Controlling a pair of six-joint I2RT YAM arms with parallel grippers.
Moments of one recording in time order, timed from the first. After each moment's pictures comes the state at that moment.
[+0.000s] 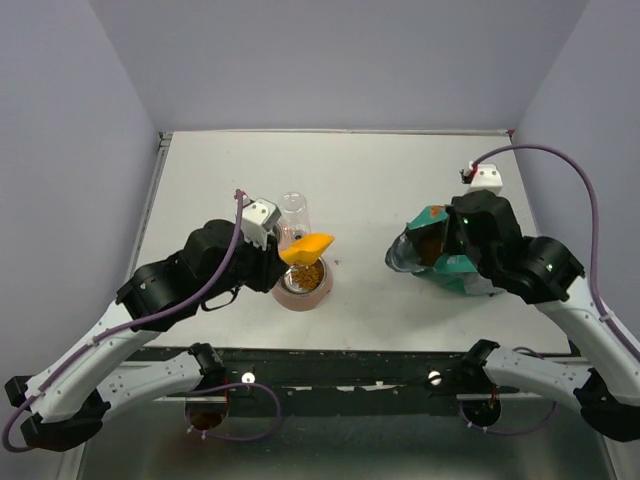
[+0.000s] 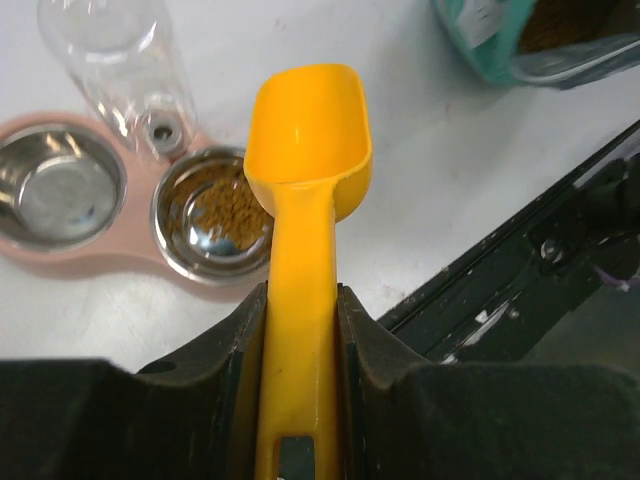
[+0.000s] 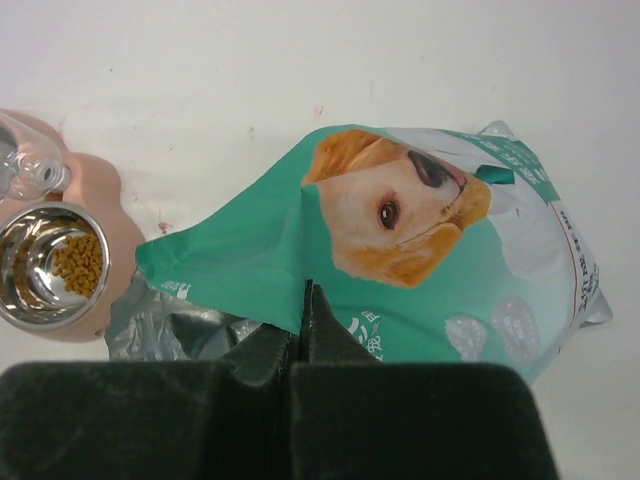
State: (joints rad) left arm -0.90 0.83 1.18 -0.94 -0.13 -0.36; right arm 0.75 0.93 1.30 -0.99 0.58 0.43
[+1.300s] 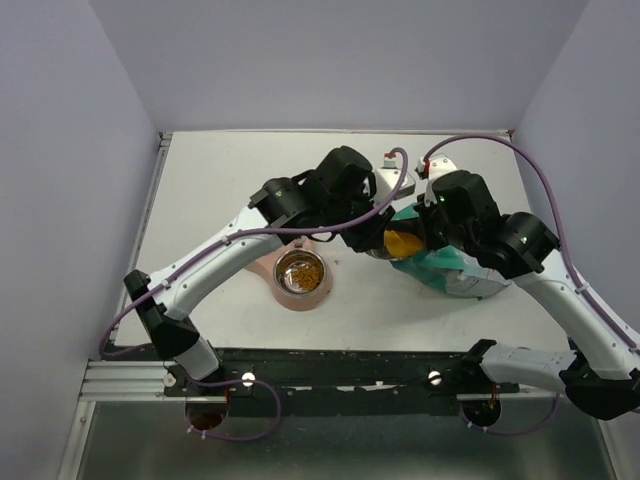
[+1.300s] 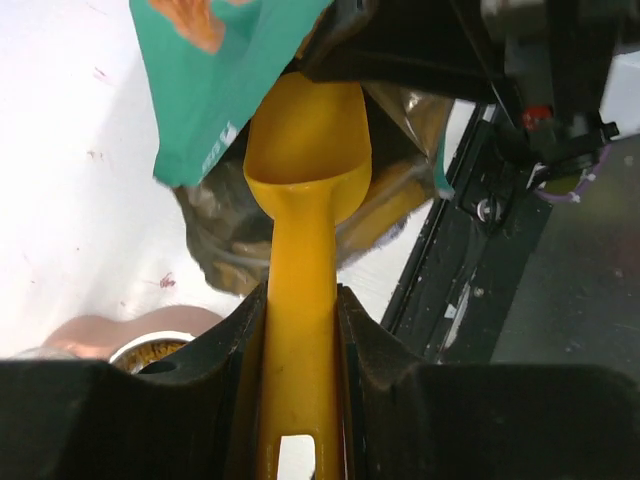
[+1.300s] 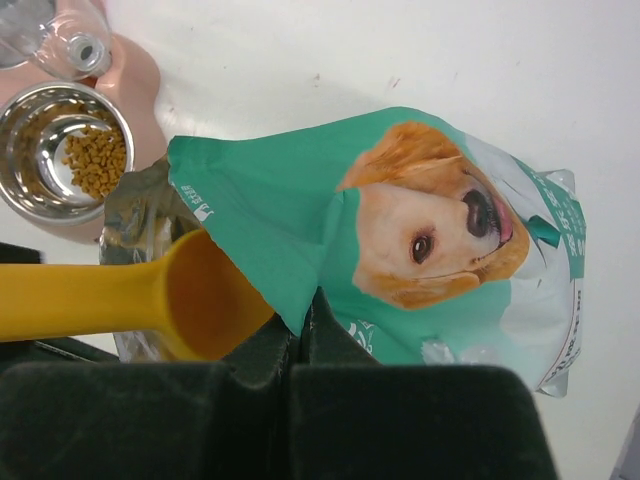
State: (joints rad) left arm -0.95 1.57 1.82 -0.92 0.28 -0.01; right arm 0.74 1.12 1.42 -1.02 0.30 0.18
